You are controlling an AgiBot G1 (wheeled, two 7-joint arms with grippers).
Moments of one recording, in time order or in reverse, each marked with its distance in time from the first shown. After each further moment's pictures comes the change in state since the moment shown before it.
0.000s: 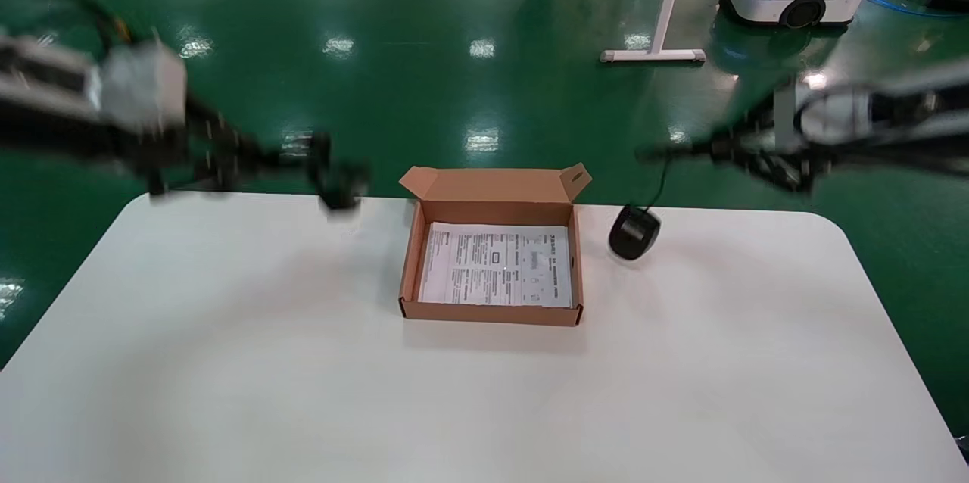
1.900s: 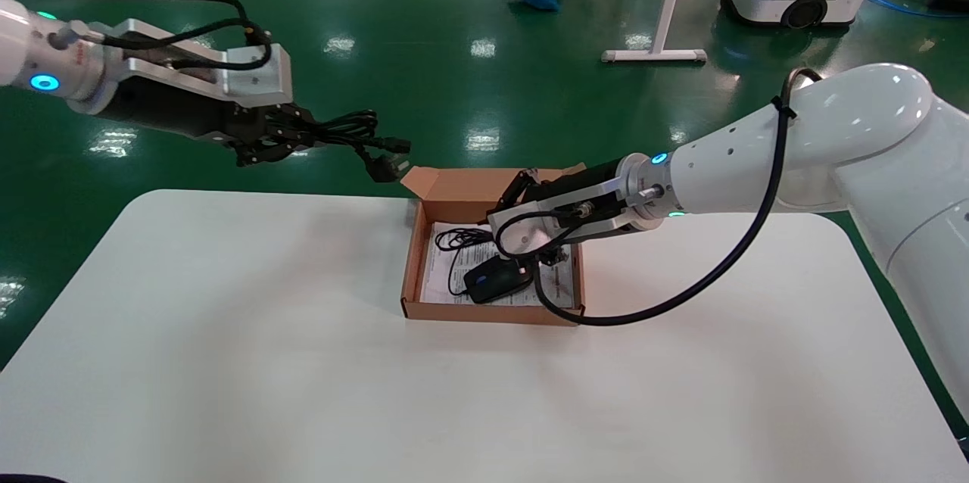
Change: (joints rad) left arm -0.021 0.244 0.019 0.232 0.052 -0.264 0.089; right arm -0.203 -0.400 -0.168 -0.001 0.052 0.311 -0.094
